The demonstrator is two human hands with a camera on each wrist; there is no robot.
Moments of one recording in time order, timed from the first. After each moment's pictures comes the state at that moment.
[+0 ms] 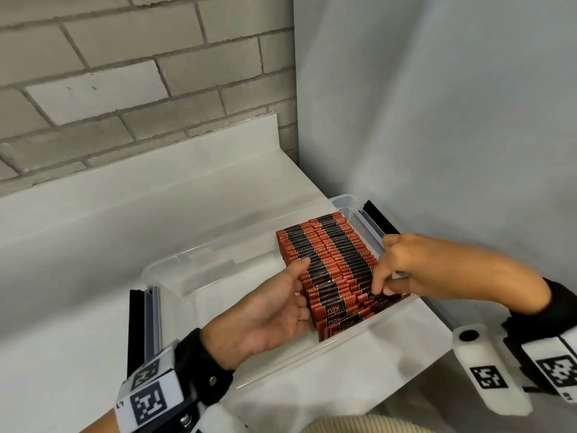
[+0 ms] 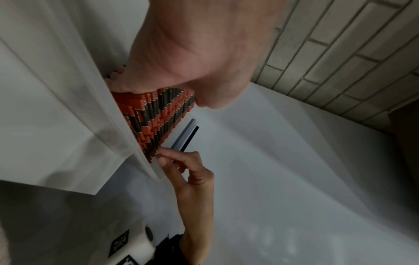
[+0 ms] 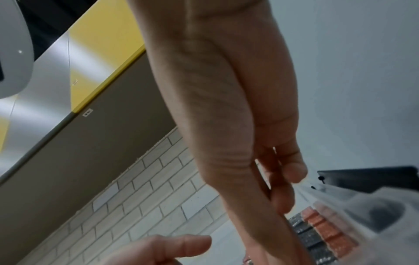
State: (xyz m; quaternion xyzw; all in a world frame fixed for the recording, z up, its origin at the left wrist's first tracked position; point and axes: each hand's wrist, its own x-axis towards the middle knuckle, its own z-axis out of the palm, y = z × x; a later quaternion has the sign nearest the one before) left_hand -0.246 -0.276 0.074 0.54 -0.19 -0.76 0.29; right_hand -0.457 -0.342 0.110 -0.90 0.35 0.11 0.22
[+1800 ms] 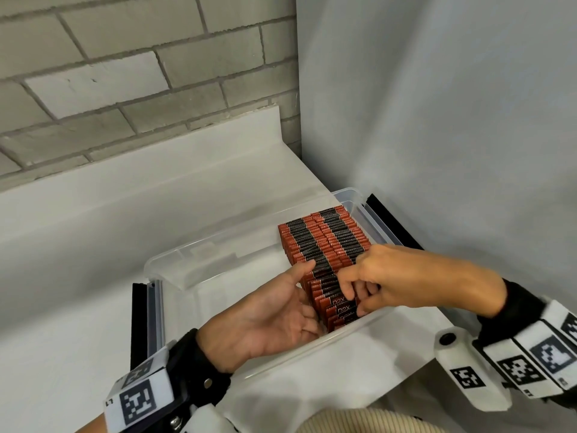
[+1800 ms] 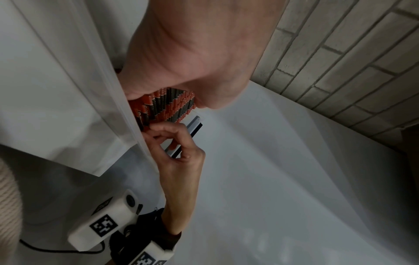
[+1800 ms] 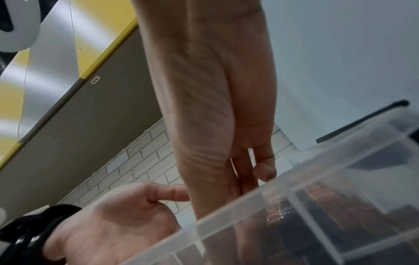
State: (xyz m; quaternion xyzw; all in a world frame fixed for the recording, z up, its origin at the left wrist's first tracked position) left_hand -0.251 -0.265 0.094 0.50 -0.15 -0.81 0.26; right_hand -0.431 -0.334 0.092 -0.93 0.26 0.10 0.24
